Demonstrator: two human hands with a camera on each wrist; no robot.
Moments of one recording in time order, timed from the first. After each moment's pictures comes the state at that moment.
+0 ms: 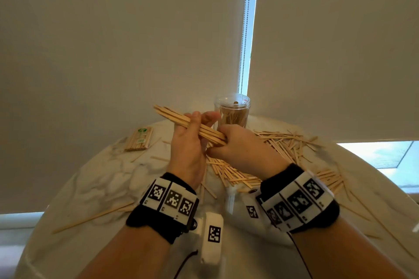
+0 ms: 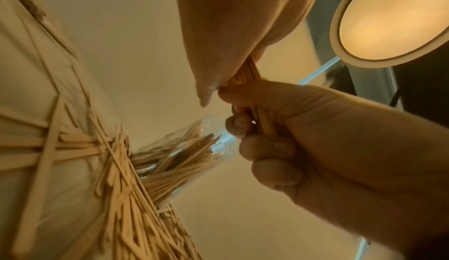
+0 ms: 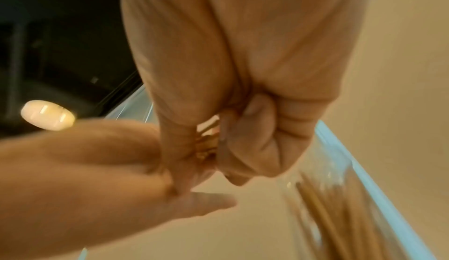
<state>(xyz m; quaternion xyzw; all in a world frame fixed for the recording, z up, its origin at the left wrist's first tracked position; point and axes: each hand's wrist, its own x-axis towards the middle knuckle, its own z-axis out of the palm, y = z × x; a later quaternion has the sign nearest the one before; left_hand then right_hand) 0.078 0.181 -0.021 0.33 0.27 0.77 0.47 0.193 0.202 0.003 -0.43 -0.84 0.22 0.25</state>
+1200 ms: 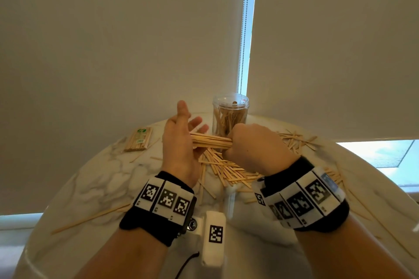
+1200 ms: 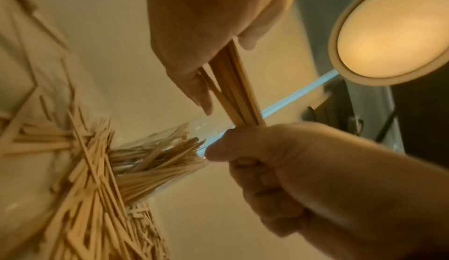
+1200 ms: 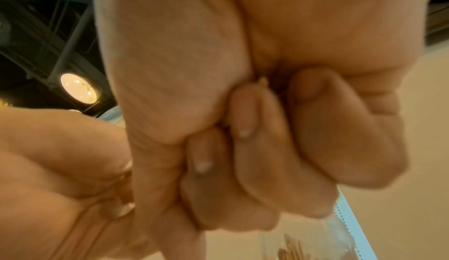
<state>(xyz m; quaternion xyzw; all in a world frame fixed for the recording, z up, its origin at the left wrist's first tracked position) 0.070 0.177 -0.010 0.27 0.41 0.75 0.44 0.205 0.206 0.010 -0.50 -0.86 0.00 0.15</state>
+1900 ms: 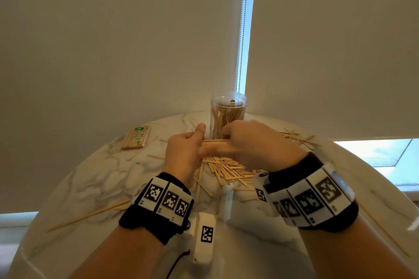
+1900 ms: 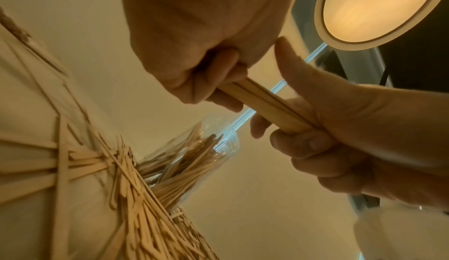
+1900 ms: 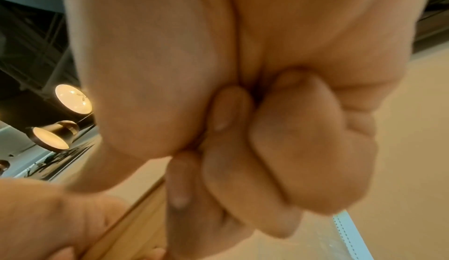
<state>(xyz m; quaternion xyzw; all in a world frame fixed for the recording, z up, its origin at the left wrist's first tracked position) 0.067 0.187 -0.038 0.37 0.59 0.63 0.35 0.216 0.201 0.019 -0.43 -0.89 0.07 0.15</state>
